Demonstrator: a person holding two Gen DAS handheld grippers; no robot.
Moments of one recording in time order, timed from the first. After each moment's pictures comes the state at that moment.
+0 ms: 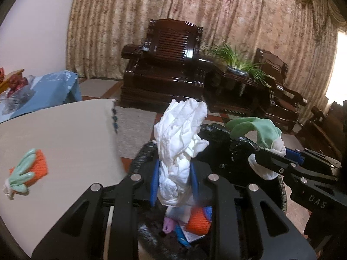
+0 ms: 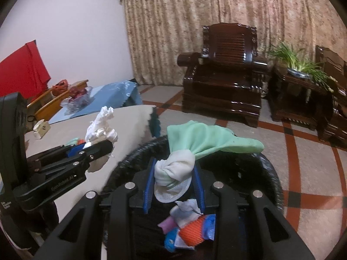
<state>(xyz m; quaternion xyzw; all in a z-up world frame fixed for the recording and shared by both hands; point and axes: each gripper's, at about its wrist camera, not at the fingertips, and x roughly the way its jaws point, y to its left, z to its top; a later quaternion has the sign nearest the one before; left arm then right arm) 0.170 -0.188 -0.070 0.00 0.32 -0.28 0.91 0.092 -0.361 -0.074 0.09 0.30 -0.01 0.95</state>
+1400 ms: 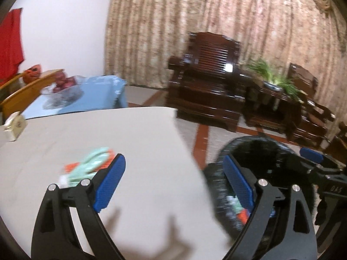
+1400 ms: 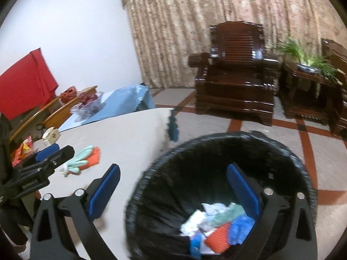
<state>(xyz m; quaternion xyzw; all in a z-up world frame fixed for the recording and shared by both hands) 0.170 -0.043 -0.046 -0.01 0.28 -0.14 0.95 0.123 -0.293 -0.071 0.11 0.28 0.05 0.95</state>
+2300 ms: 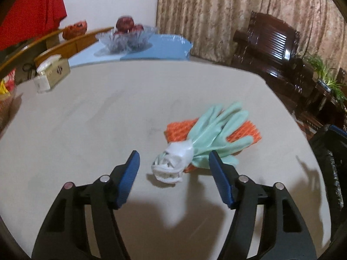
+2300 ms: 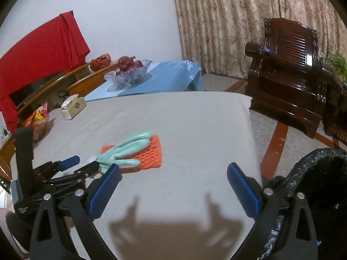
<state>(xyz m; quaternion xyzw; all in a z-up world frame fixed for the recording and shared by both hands) 0.239 0.120 -0.139 -0.03 0.39 -0.01 0.92 0.227 -0.116 -0.115 0.05 0.33 0.14 0.93</state>
